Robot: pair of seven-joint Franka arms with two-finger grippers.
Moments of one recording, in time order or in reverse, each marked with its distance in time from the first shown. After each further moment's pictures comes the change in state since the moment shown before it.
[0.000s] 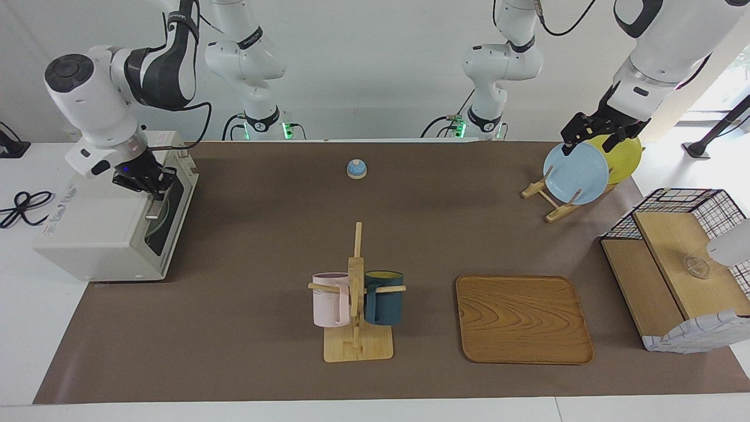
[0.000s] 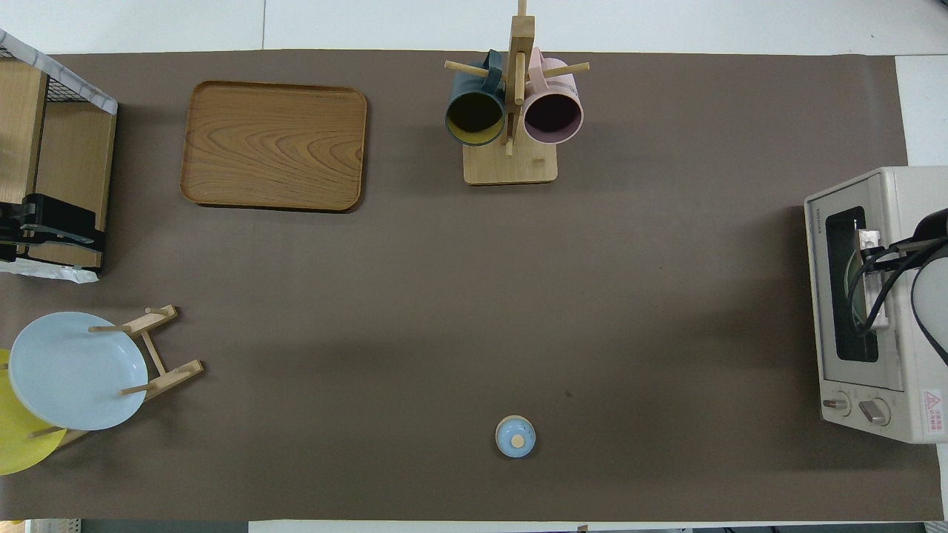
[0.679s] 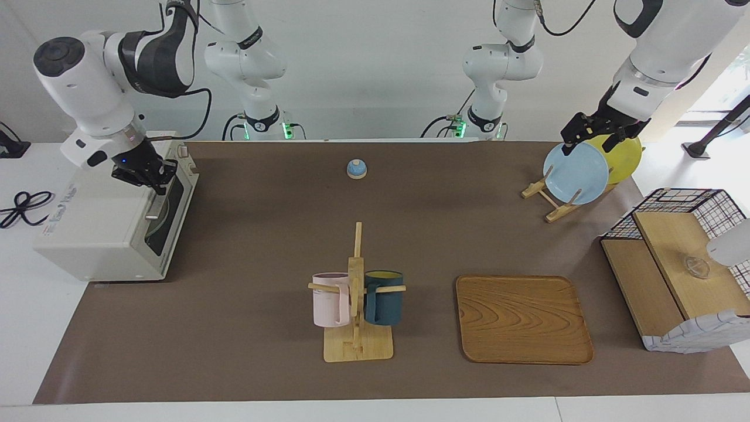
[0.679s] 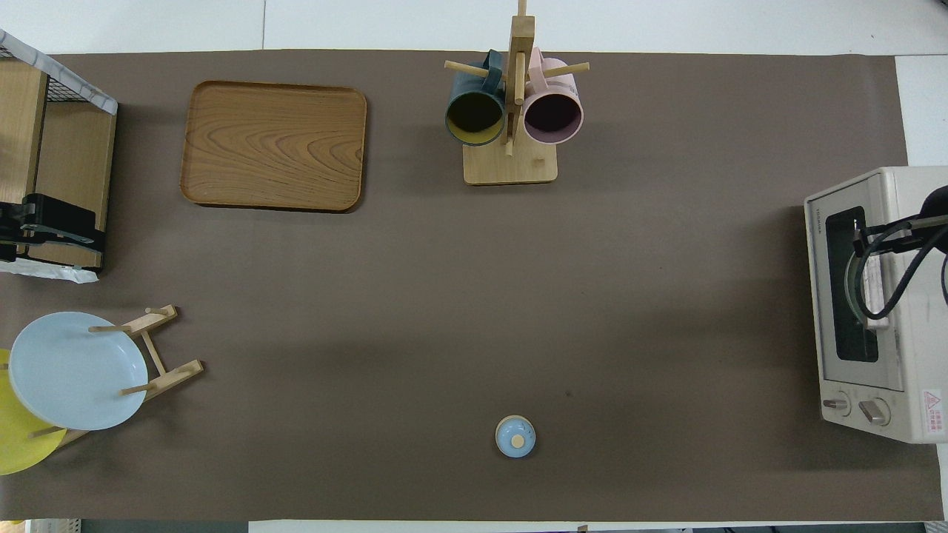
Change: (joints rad) left arm 0.000 0.000 0.000 0.000 0.000 0.000 0.000; right arm 0.025 0.003 0.001 0.087 0.014 -0.085 0.000
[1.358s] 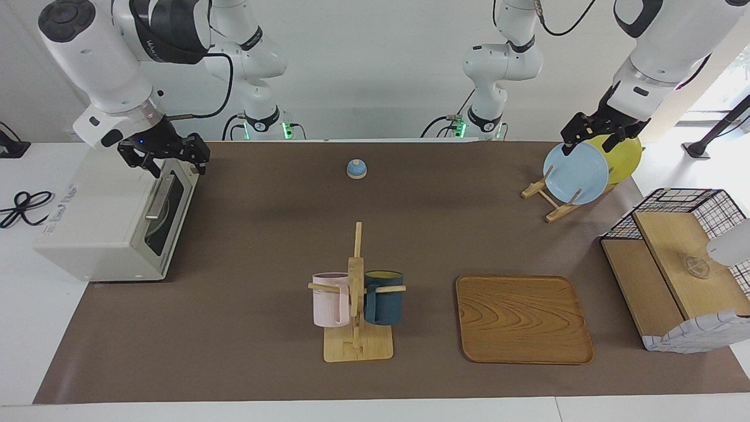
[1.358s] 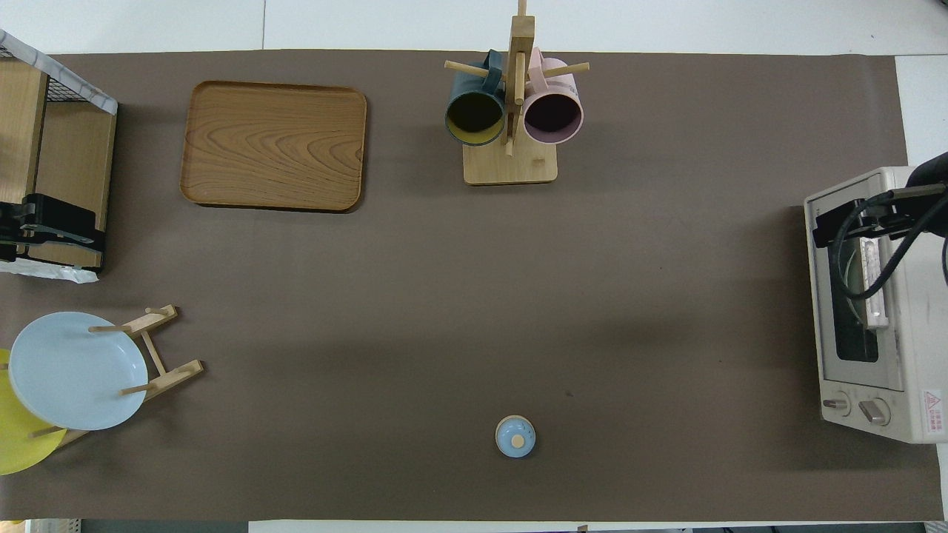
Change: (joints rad) left arm 0.000 0.000 0.000 0.000 0.000 0.000 0.000; right arm 0.121 0.059 0.004 0.258 0.071 -0.235 0.139
